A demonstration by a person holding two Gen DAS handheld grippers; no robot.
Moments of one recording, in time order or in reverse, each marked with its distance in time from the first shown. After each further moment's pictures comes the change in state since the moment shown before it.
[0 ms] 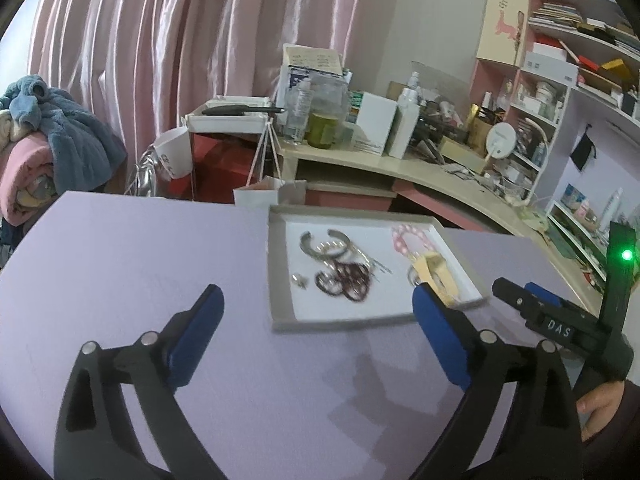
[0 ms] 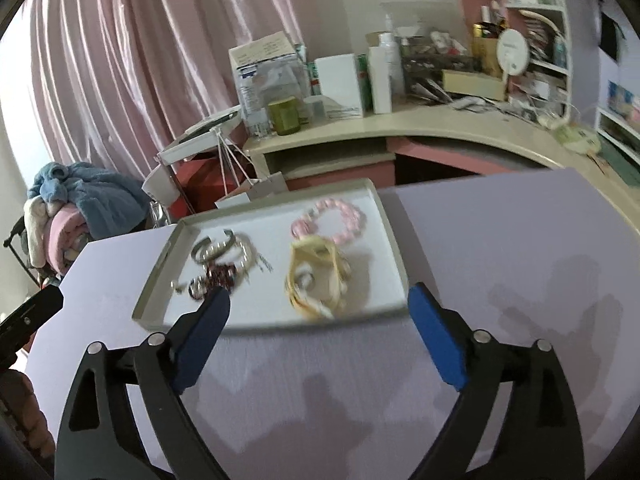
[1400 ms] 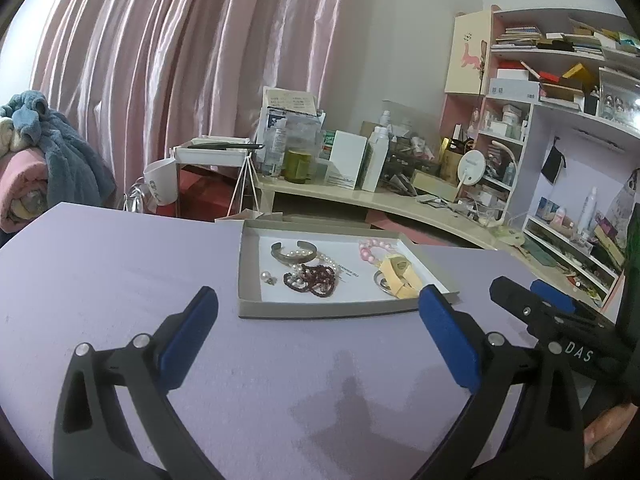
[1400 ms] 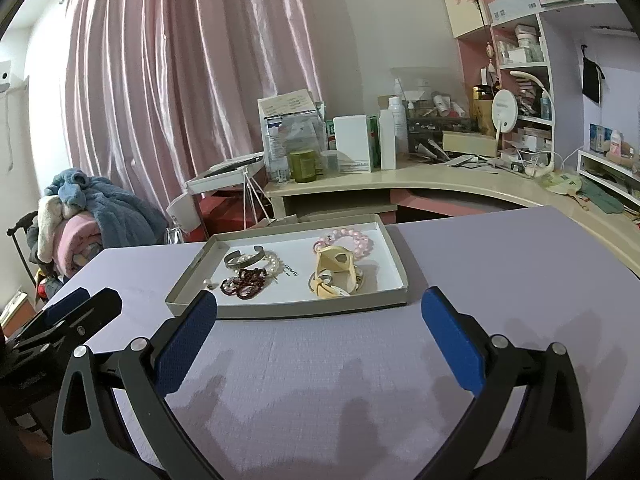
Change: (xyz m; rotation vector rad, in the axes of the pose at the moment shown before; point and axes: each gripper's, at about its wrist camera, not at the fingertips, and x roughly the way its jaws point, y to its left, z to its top) left arm -0.023 -0.018 -0.057 0.025 -0.205 -0.058; right arm -0.055 0.025 -0.046 -0.077 -0.238 0.016
